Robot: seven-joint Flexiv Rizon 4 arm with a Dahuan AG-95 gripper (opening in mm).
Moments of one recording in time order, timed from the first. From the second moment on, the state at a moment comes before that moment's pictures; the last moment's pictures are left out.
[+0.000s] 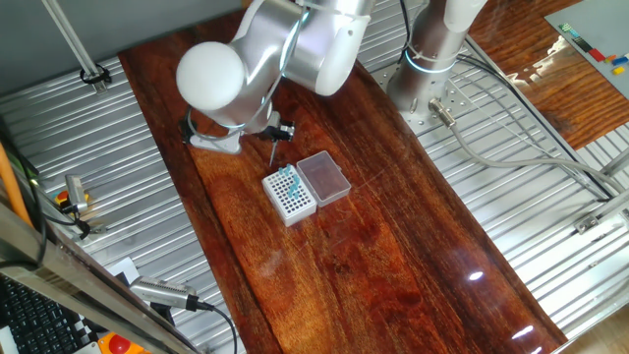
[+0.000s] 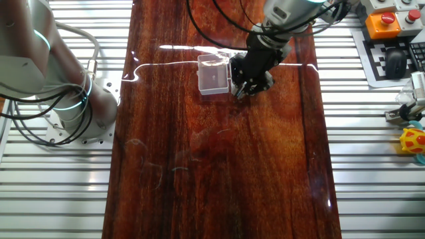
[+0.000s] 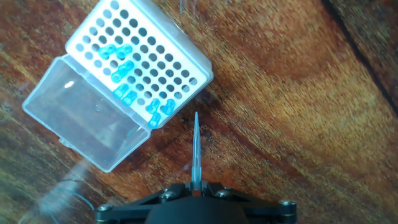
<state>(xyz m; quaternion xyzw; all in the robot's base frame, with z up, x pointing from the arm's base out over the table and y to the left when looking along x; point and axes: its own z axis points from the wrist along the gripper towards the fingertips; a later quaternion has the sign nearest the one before) 0.432 0.010 0.108 0.41 -0.89 0.05 0.19</state>
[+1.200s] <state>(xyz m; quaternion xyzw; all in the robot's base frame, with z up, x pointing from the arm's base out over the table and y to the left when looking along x) 0.436 0.018 0.102 0.44 -0.87 0.07 0.21</state>
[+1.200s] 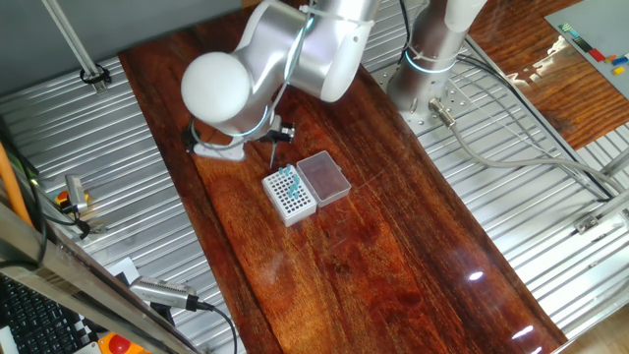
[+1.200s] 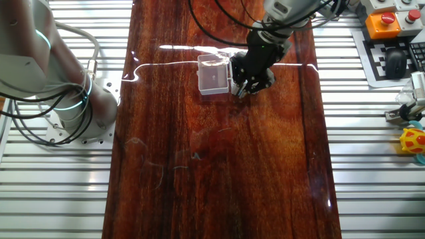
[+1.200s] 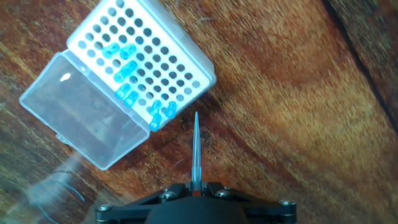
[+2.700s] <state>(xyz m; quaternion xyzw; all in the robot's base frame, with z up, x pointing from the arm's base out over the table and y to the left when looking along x) 0.443 0.035 0.090 0.46 -0.85 0.09 0.22</state>
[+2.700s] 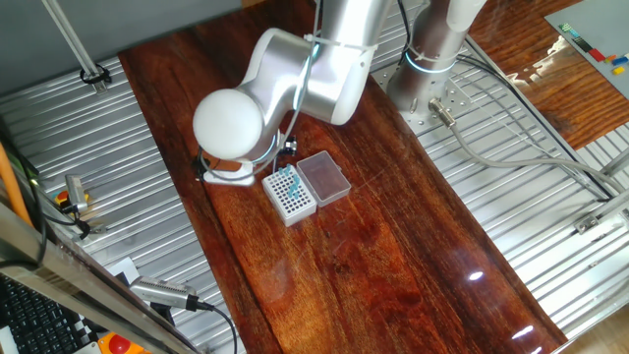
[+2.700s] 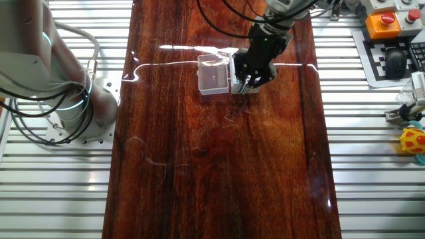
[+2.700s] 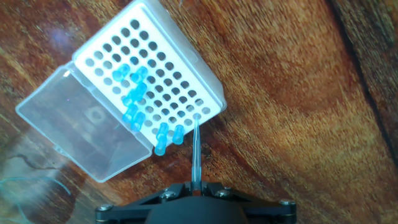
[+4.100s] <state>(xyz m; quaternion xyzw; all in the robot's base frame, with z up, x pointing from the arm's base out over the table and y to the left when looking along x) 0.440 0.028 0.098 0.47 -0.85 0.09 0.21</state>
